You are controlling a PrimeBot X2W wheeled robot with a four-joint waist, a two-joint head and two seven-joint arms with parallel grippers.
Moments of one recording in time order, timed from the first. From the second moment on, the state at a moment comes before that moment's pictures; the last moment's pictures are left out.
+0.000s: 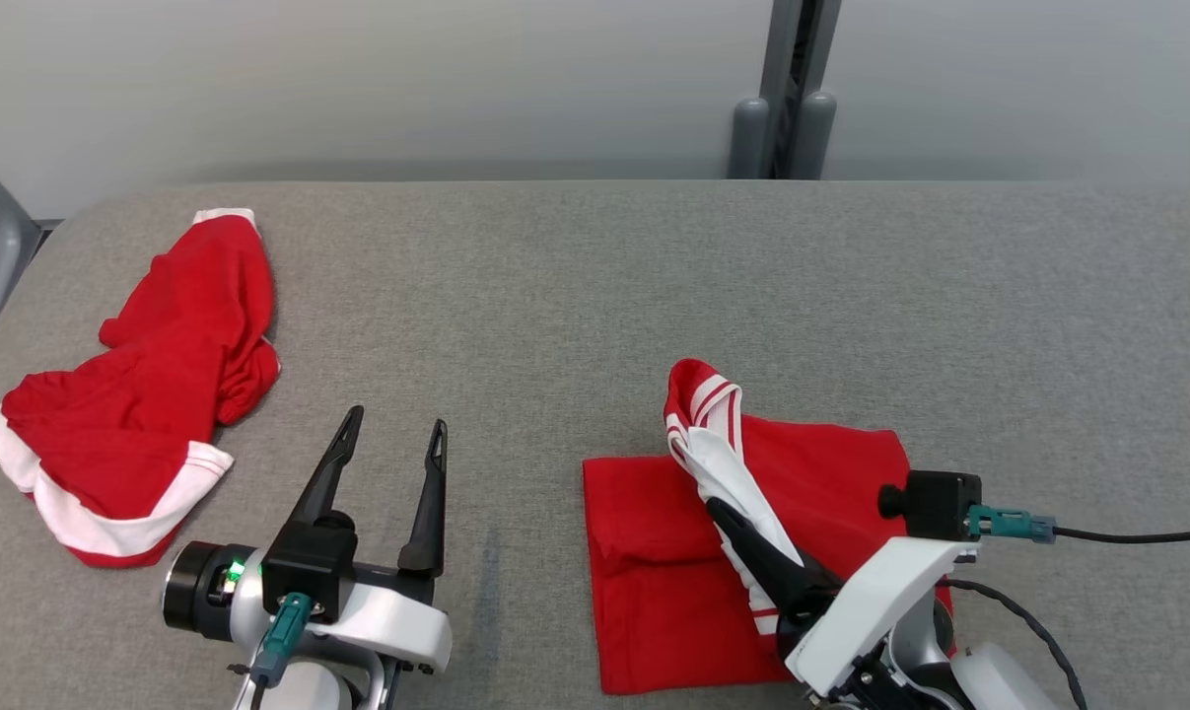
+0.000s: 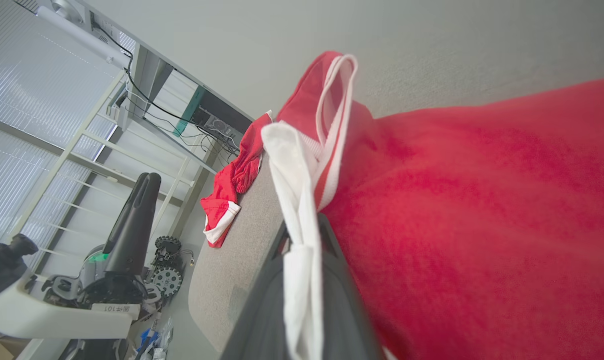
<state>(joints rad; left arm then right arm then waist) -0.13 0.07 -0.21 0.21 -0.06 0.08 -0.26 -0.20 -0.10 0.45 0.17 0.99 0.13 0.20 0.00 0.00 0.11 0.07</state>
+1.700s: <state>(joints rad) -0.11 0.05 -0.19 0.12 -0.12 0.11 -0.26 -0.22 -0.32 0.17 0.06 0.30 0.13 -0.12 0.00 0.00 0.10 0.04</state>
